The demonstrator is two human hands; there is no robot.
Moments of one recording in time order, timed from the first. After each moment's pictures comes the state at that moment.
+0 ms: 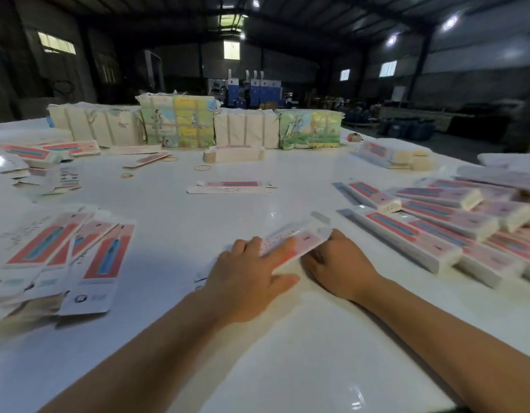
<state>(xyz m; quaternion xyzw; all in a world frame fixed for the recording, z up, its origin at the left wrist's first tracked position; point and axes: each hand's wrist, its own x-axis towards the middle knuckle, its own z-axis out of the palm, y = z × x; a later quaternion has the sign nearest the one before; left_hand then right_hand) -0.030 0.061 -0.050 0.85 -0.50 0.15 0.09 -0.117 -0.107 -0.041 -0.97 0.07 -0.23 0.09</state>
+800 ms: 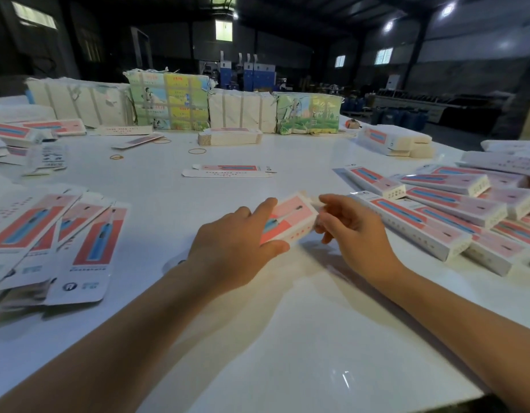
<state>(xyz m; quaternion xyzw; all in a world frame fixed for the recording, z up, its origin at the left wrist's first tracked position) -0.008 0.069 -0.032 0.85 -0.46 0.16 0.21 -0.114 -0.105 -0.040 -0.80 0.09 -0.37 0.46</state>
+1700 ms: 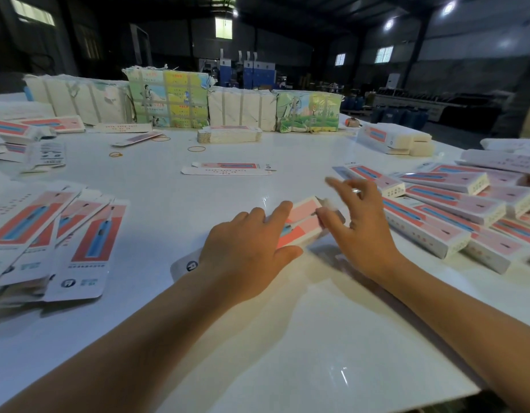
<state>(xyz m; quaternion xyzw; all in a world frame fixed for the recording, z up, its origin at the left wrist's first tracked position) -0.027 0.065 -0.041 0.81 -0.49 0.27 0.17 -0.119 -0.110 -0.033 -0.89 0.15 -0.37 0.22</state>
